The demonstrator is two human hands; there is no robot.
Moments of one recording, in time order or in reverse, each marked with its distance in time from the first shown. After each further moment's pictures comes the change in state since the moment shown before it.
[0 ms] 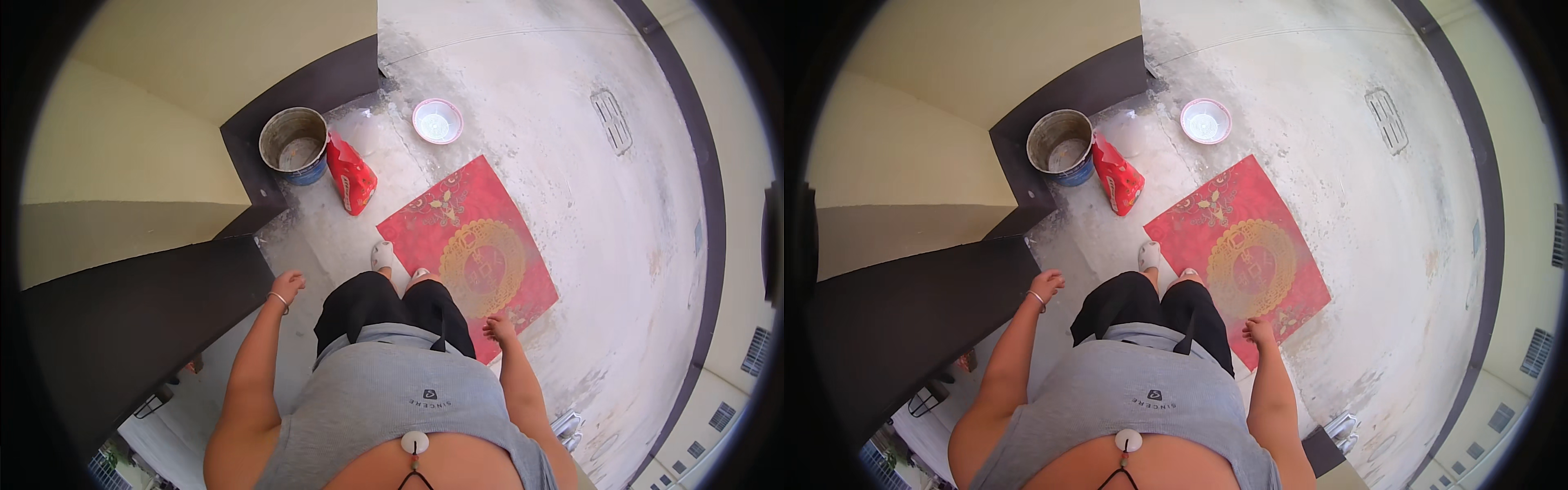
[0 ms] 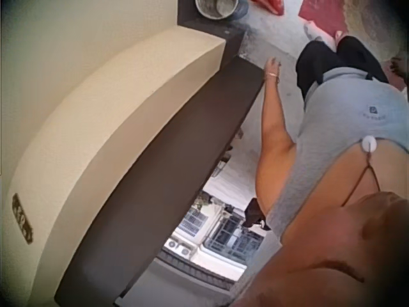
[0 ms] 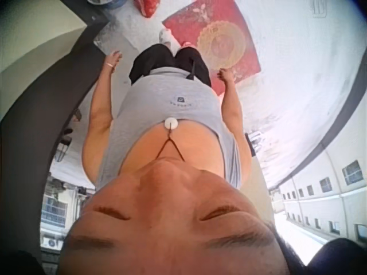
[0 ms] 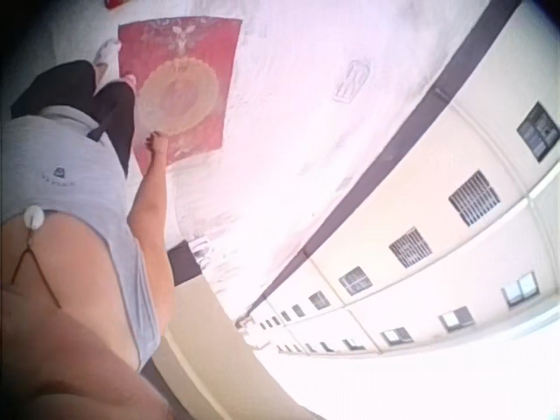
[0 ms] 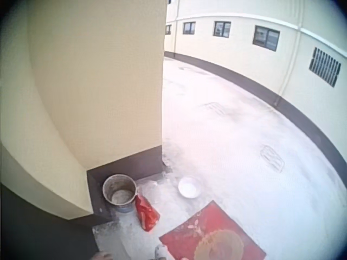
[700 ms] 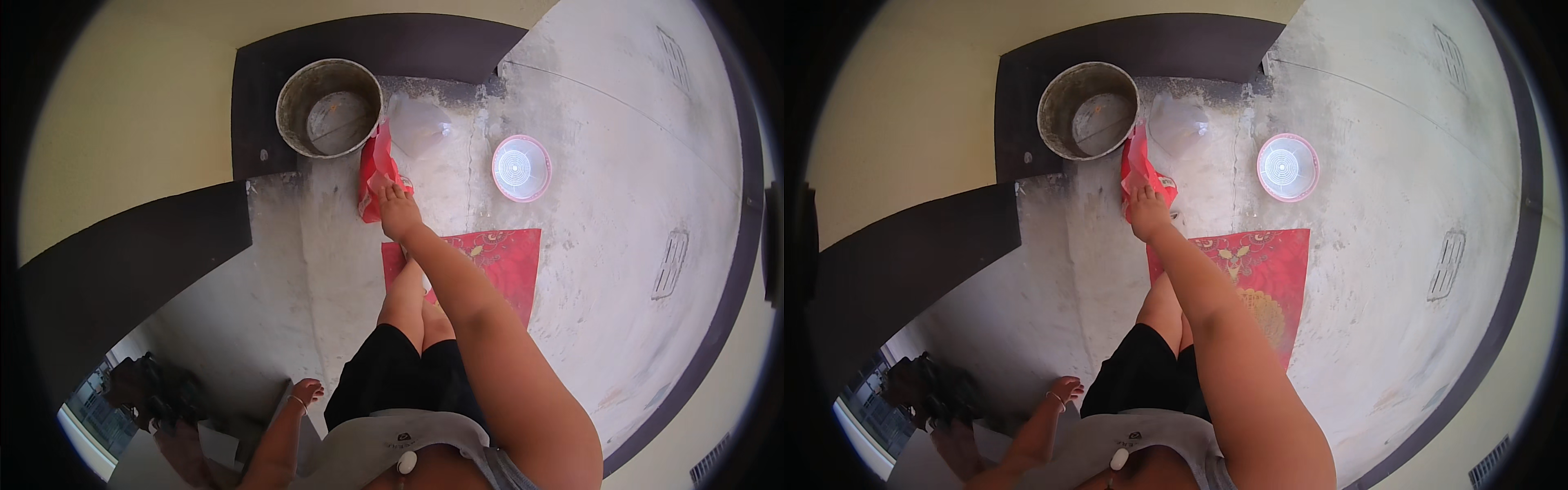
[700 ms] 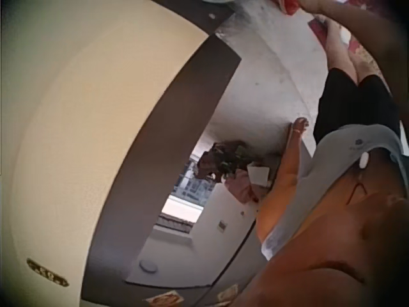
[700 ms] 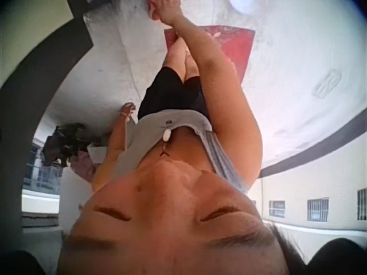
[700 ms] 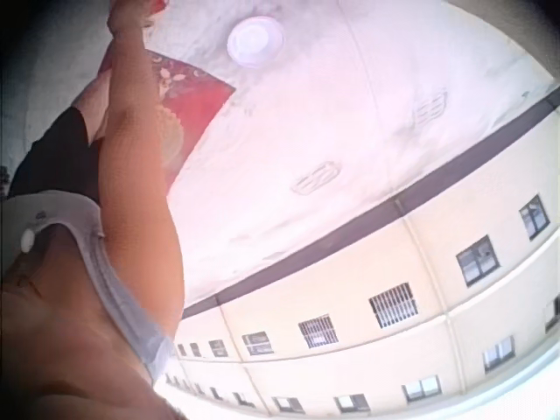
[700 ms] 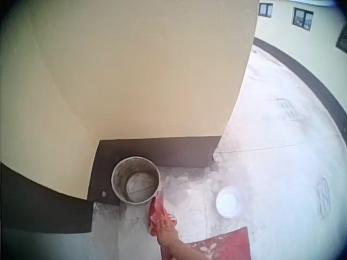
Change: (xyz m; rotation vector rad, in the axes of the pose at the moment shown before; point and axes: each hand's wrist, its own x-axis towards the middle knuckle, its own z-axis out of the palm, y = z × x) left_hand -0.028 -0.098 0.253 -0.561 0.047 -0.897; right_hand 0.274 -0.508 0.399 -1.494 -0.109 -1.666
